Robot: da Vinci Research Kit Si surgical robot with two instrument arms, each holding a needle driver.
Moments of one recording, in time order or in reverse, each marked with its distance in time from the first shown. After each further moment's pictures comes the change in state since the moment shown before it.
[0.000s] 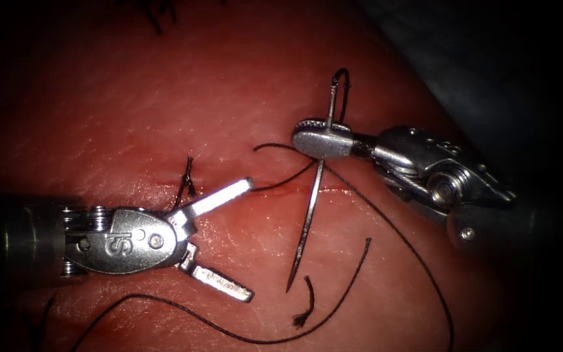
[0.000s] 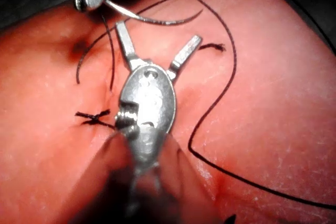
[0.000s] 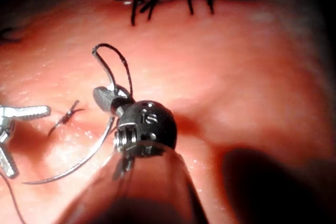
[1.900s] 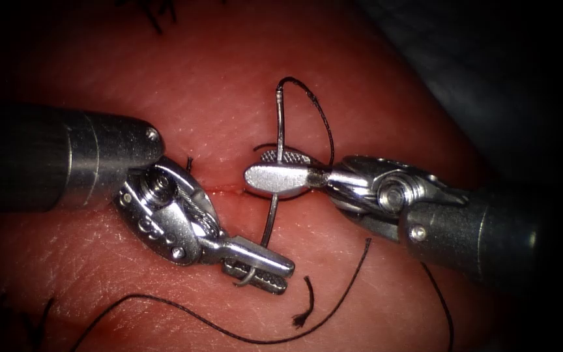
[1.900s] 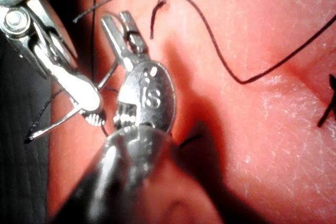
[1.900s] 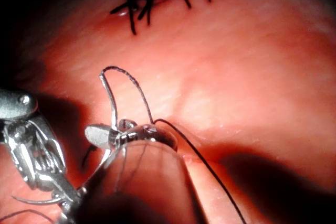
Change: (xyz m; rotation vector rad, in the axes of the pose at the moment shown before) right arm -0.003 -0.002 0.004 -0.141 -0.075 0.569; left arm 0.000 0.001 0.004 -0.268 0.286 0.684
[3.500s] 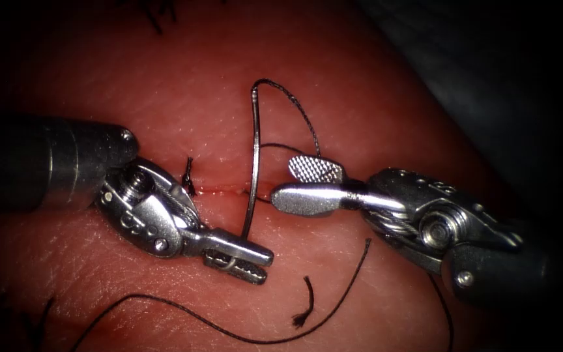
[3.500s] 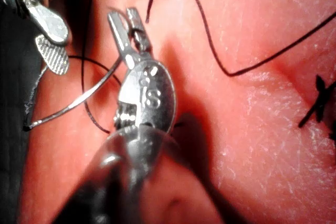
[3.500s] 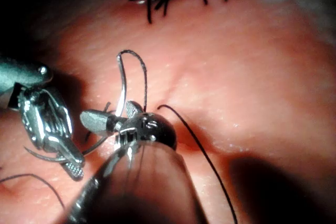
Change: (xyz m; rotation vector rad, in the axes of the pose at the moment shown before) right arm 0.000 -0.002 -0.004 0.008 0.051 -0.185; left arm -0.001 0.000 -0.002 0.005 -0.020 -0.071
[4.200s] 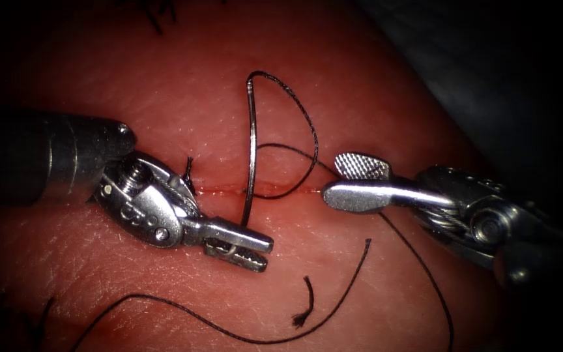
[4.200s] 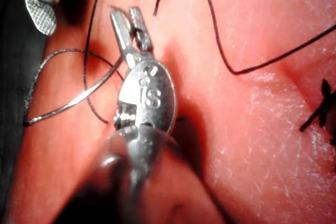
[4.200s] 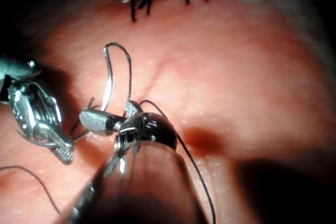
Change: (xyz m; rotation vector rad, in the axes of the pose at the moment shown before) right arm 0.000 -0.001 -0.004 -0.025 -0.012 -0.007; left arm -0.001 0.000 0.000 0.007 -0.003 -0.065
